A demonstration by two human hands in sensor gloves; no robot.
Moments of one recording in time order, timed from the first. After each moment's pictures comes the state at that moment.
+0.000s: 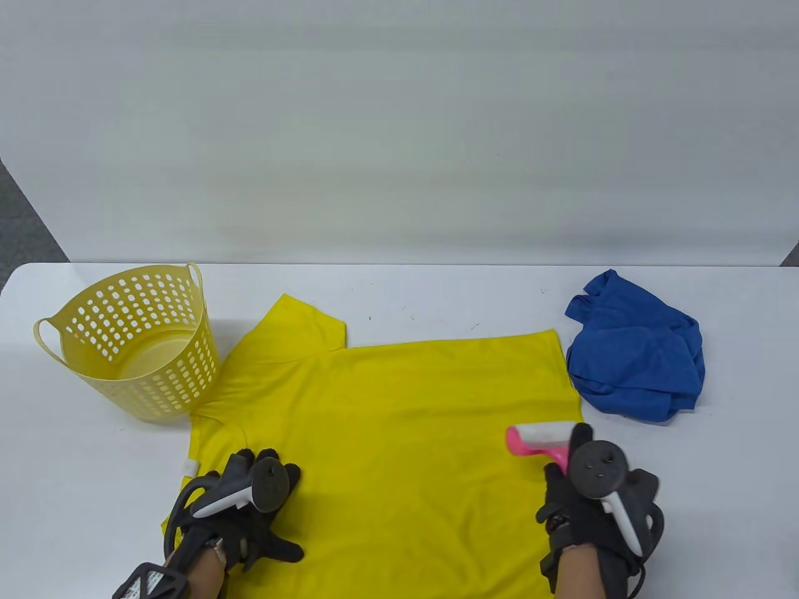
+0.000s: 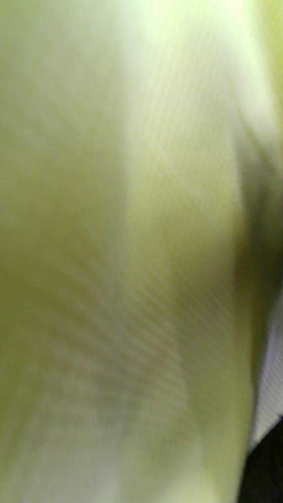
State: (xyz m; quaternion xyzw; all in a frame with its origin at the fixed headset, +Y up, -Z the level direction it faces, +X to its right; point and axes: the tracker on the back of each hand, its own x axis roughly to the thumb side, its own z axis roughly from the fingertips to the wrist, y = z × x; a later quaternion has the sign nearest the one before) left_hand -0.240 -0.795 -0.289 -0.31 -0.10 -0.01 0.94; right_hand 0.208 -0.705 -0.280 -0.11 0.07 0.98 0.15
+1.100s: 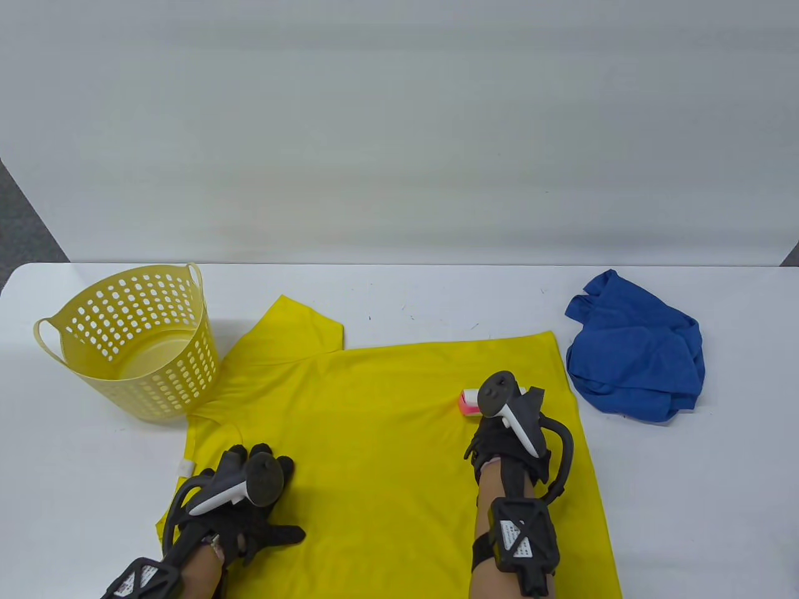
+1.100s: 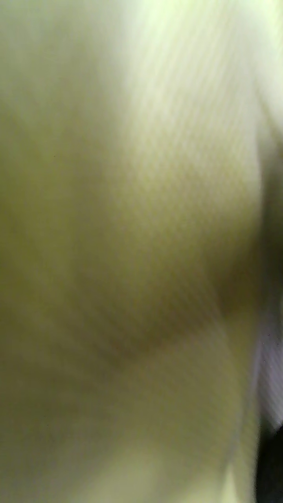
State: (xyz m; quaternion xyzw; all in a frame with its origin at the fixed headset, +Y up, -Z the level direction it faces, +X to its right) left_hand -0.244 -0.802 -0.295 -0.32 -0.08 0.02 0.94; right_hand 0.150 -0.725 -0.373 -0.14 0.15 0.97 0.12
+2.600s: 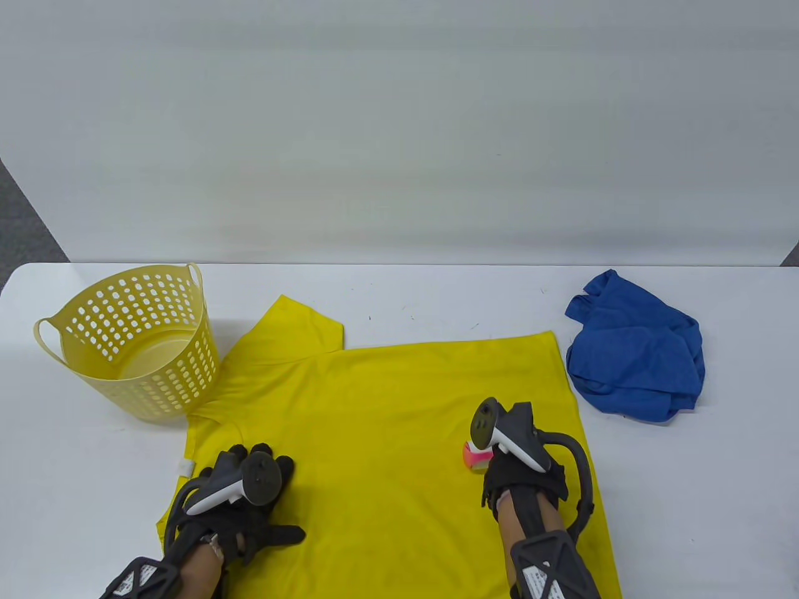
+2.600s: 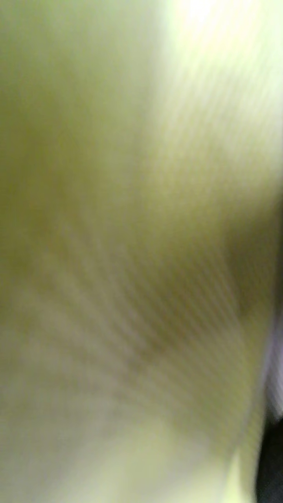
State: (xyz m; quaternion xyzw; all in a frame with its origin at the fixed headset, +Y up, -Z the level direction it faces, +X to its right) left_hand -0.246 -0.804 -0.295 -0.33 -0.09 0.04 0.94; right_hand 0.142 -0.710 -0.323 -0.06 0.24 0.97 -0.06
